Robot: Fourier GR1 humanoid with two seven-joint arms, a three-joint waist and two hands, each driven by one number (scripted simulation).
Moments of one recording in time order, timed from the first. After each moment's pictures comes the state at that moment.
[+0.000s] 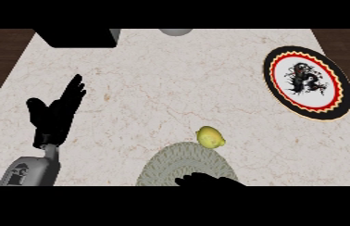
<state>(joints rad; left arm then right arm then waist) -0.15 0.33 -0.07 -1.41 0.17 0.12 0.14 -0.04 -0.45 0.82 -1.86 0.42 0.35 0.11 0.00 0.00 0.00</state>
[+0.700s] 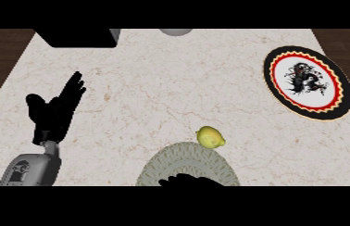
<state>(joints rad) -0.17 0.29 -0.01 -1.40 0.12 0.08 0.16 -0.06 -0.25 0.86 -1.76 0.58 0.47 0.22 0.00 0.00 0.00</state>
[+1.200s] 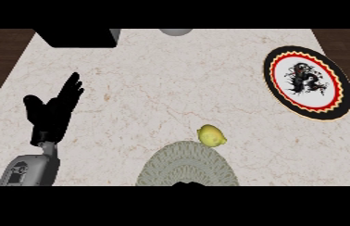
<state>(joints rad) -0.16 0.27 0.03 -1.40 0.09 0.05 0.16 -0.05 -0.18 0.90 -1.66 0.70 0.50 0.18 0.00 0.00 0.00</state>
